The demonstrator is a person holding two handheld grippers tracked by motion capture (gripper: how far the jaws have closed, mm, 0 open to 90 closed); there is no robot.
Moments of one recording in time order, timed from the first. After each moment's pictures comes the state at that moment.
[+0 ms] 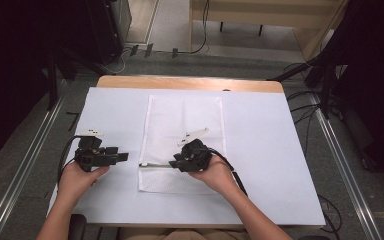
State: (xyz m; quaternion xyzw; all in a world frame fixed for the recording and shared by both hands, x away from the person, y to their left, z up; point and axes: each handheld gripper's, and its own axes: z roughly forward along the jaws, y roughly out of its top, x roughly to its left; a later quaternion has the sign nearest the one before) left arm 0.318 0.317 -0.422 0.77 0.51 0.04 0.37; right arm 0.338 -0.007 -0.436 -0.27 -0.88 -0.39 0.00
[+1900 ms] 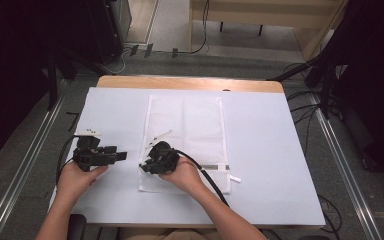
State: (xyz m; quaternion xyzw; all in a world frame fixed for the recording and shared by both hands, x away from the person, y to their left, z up) left arm 0.318 0.321 -0.422 0.77 0.51 0.05 0.37; right arm 0.345 0.079 -0.462 -0.26 -0.89 -0.38 0.05
